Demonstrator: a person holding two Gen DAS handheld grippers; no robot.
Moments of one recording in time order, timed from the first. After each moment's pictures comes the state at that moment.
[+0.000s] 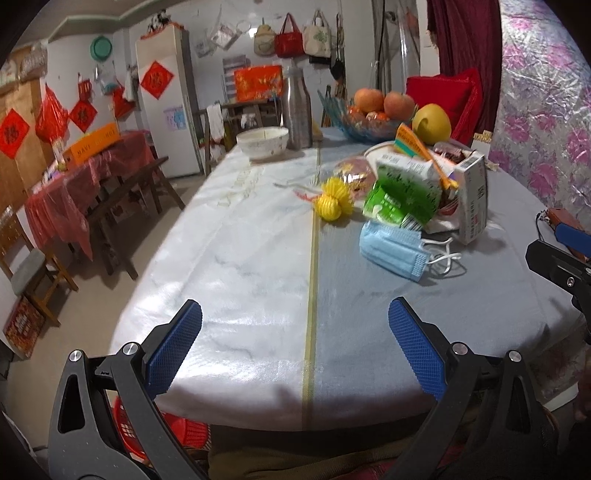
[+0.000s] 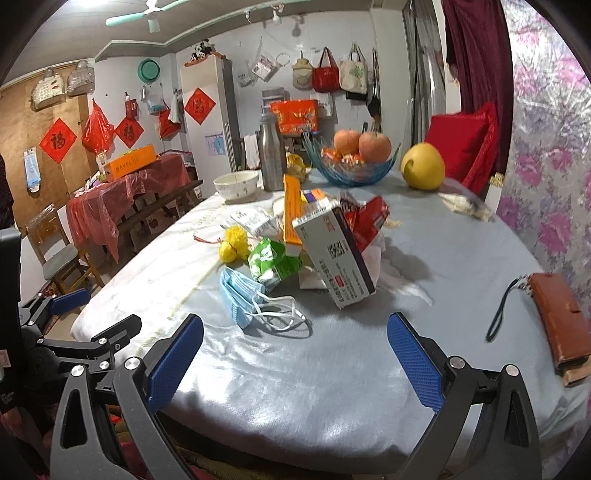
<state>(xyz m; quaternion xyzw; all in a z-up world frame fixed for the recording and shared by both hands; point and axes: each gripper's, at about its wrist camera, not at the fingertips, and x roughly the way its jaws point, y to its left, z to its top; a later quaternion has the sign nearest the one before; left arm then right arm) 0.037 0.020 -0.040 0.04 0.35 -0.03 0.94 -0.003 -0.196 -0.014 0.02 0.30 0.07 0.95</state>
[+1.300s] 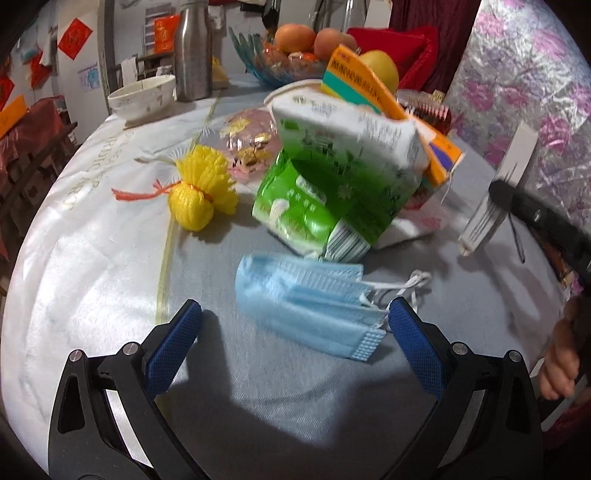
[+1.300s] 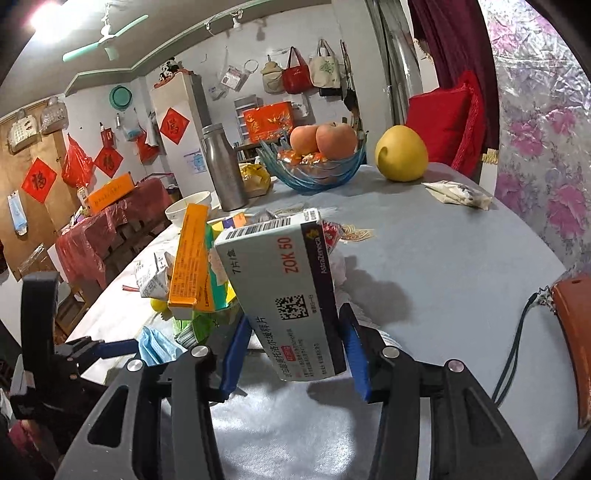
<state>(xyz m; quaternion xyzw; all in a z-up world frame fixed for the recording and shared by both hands) 0.157 -0.051 -0.073 0.01 0.43 -0.19 0.88 0.098 -0.273 -0.034 0.08 0.30 0.05 0.95</state>
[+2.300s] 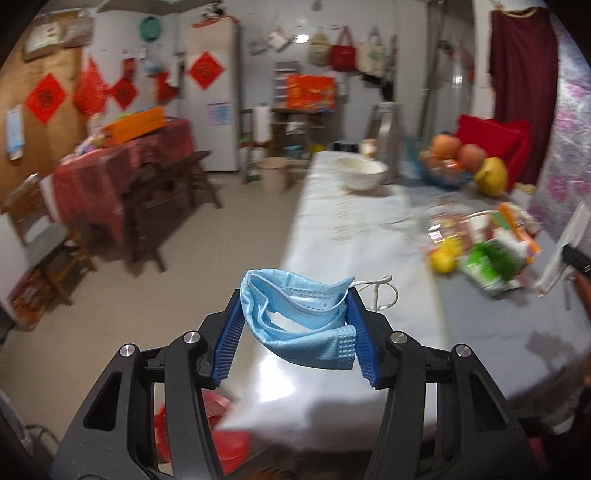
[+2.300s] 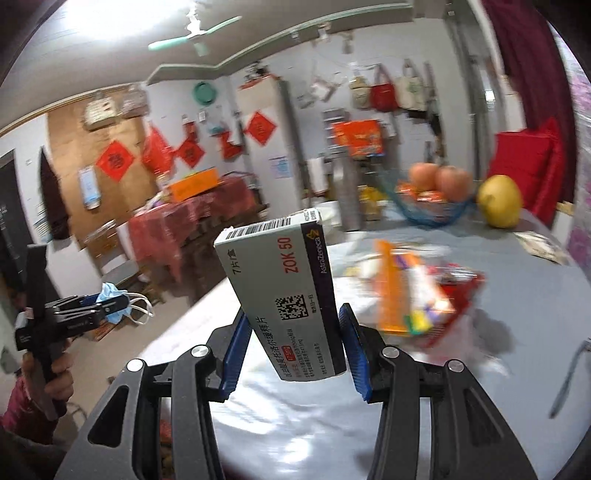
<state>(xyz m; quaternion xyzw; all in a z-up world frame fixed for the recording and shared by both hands) 0.055 0.182 0.016 -0.01 0.33 0.04 0.94 0.058 -0.160 0.032 0.05 0.26 0.22 0.94</state>
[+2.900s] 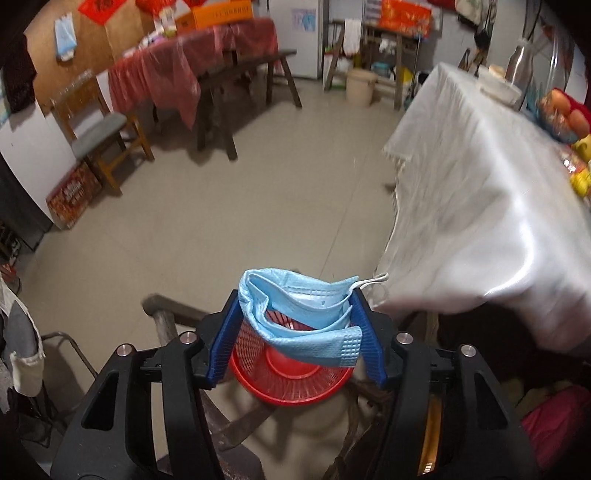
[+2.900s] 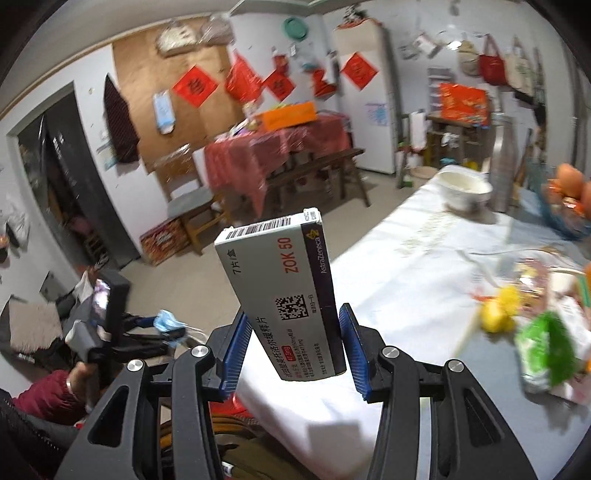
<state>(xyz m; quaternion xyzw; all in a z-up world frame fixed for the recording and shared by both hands) 0.009 0.344 -0.128 -0.07 0.48 0.14 0.86 0.059 0.045 0.030 -0.04 0.34 0.37 0.86</state>
